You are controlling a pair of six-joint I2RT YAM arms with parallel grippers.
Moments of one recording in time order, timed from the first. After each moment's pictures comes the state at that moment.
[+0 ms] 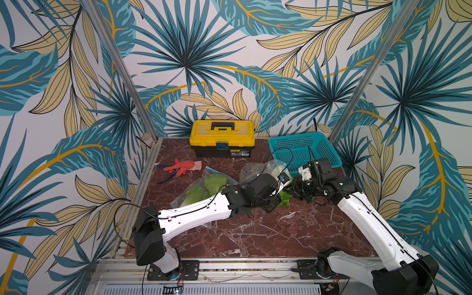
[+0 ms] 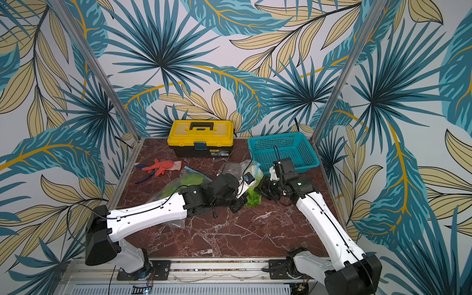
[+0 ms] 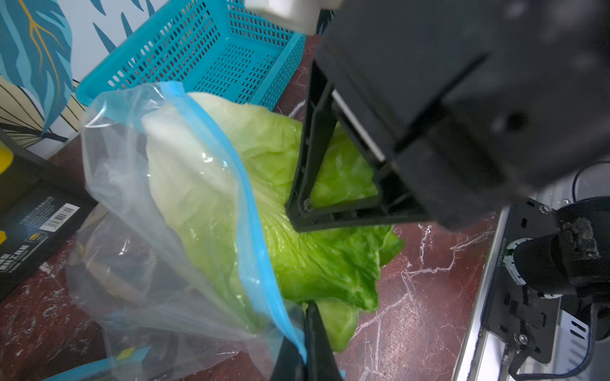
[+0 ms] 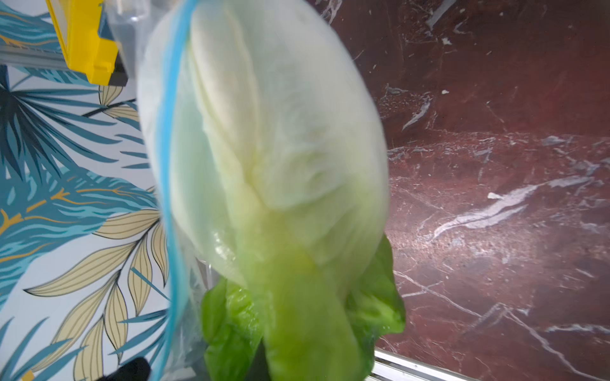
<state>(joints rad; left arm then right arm) -1.09 1.59 1.37 -0.45 -0.08 -0.07 0.29 1.15 1.14 -0.96 -0.37 0.78</state>
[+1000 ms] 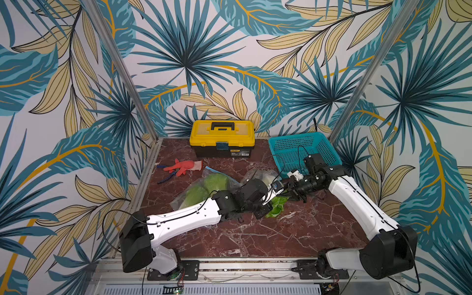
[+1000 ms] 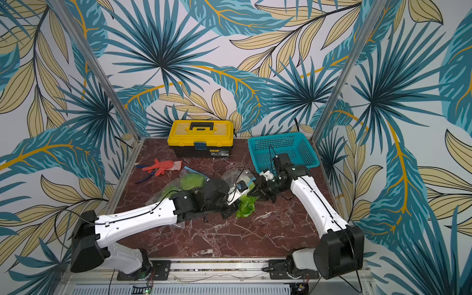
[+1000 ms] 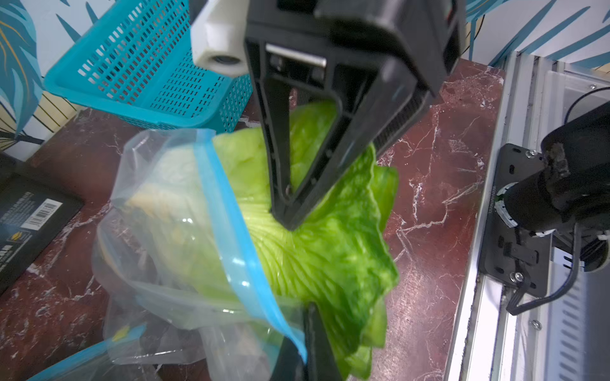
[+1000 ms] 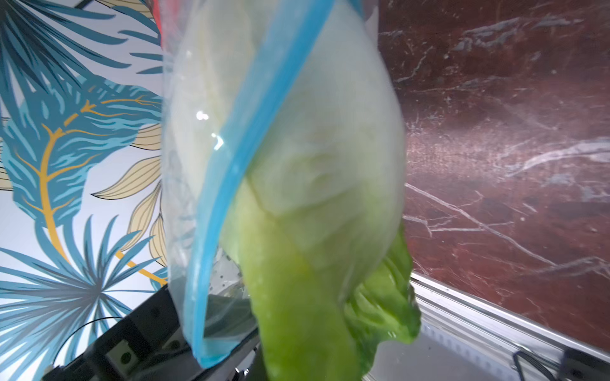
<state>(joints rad) -1.08 1.47 1.20 -0.41 -0.01 0.02 0.20 1.37 1.21 -1.13 -0.77 0.62</state>
